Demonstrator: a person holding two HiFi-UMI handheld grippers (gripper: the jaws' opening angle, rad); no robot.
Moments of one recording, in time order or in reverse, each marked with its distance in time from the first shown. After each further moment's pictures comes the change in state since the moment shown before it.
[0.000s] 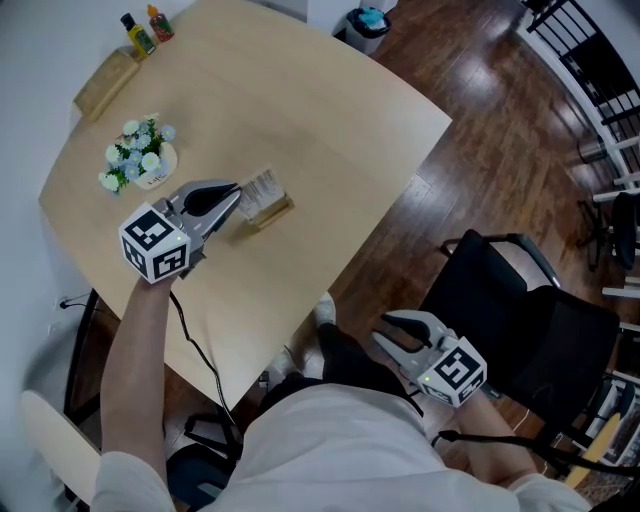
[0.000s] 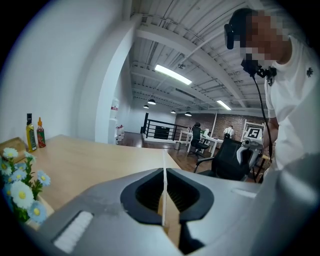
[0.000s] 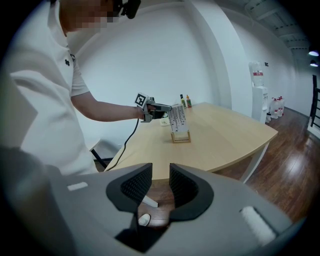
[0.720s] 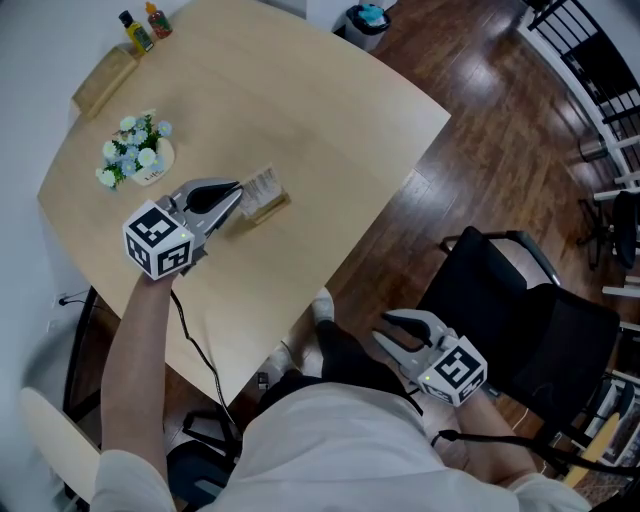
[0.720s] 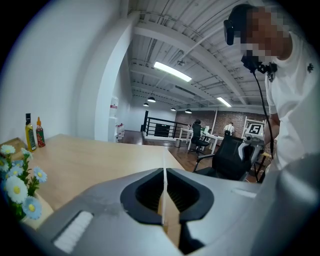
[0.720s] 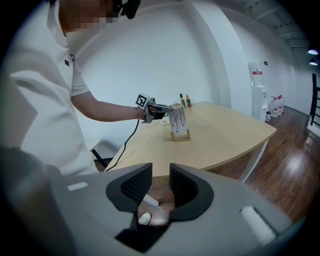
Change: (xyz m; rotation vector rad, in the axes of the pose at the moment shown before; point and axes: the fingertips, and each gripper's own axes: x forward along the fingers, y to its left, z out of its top) left arm 0.010 -0.003 -0.013 0.010 0.028 0.010; right arm -0.005 0.000 -0.009 0.010 0.001 0.004
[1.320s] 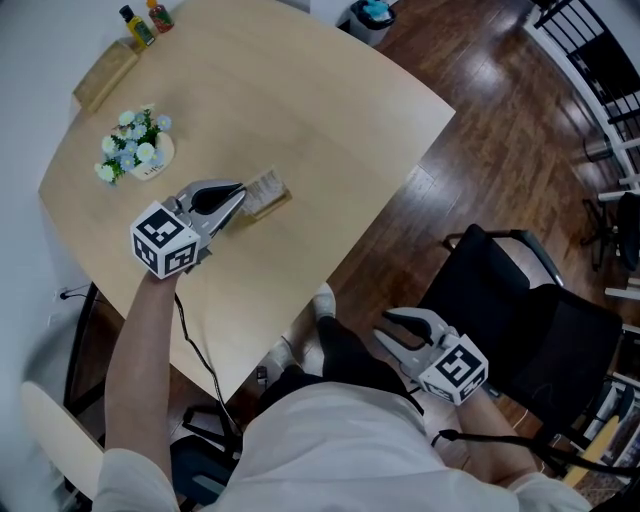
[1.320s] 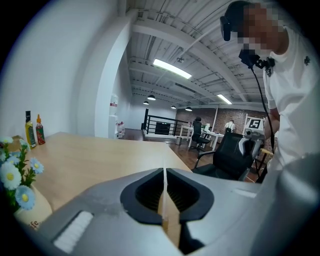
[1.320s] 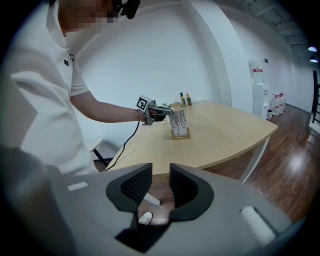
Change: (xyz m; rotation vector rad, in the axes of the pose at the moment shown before) left arm 0.010 -0.001 -0.022 0.010 0.023 0.008; right arm 0.001 -0.005 -0.007 0.005 0.007 0.016
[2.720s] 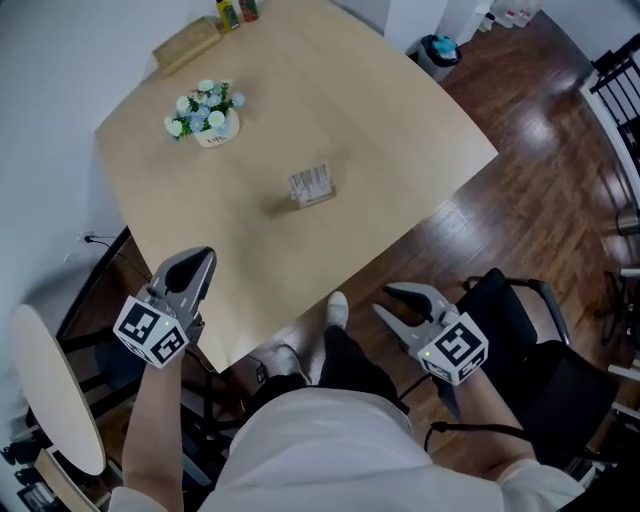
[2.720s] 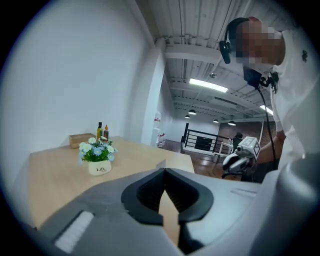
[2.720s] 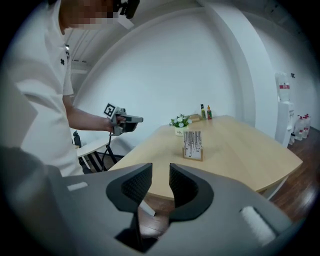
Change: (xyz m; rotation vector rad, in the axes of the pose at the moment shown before) left arm -0.180 -0.113 -0.022 -0.258 -0.170 0.501; right arm 0.026 -0.006 0.052 -0.230 -0.096 0.165
